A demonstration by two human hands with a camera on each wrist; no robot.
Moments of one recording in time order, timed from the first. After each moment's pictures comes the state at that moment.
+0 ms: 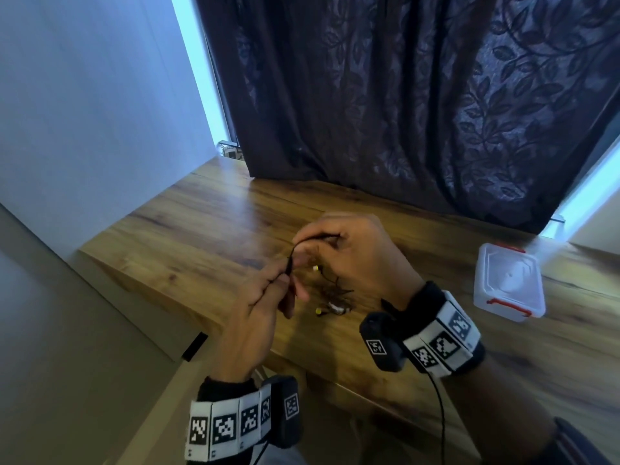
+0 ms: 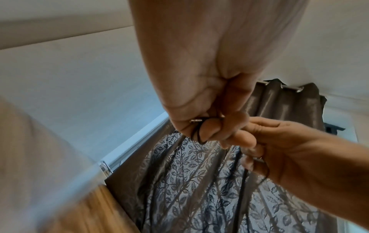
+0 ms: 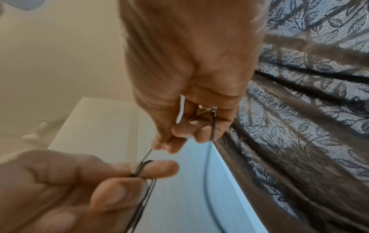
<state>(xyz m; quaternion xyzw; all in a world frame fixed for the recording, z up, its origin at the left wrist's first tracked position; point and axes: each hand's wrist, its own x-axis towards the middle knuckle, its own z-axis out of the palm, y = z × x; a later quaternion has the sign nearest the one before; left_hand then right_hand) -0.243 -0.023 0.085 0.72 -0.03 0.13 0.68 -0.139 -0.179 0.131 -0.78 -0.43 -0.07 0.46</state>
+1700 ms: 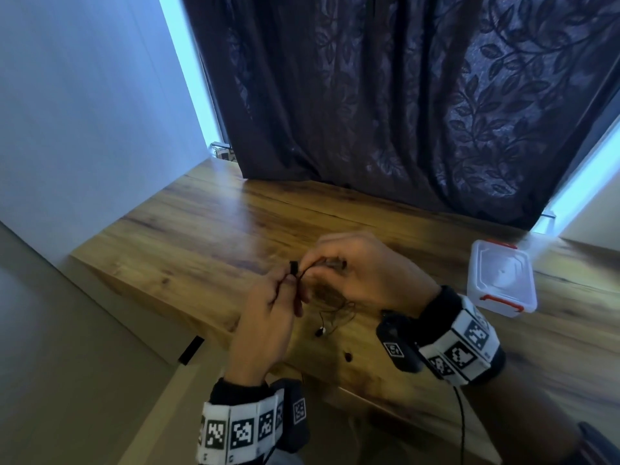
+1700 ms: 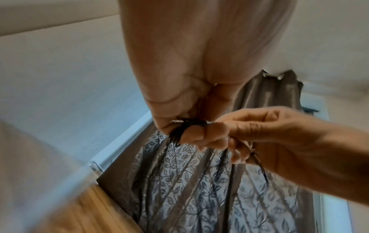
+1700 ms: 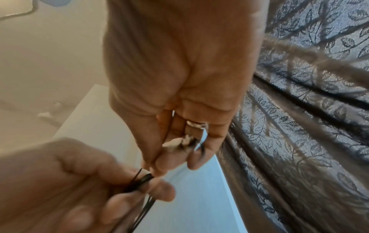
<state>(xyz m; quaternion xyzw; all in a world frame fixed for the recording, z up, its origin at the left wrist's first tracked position) -0.237 -0.044 0.084 0.78 0.01 0.13 0.61 -0.141 -0.205 0.129 -0.79 -0.51 0.01 0.34</state>
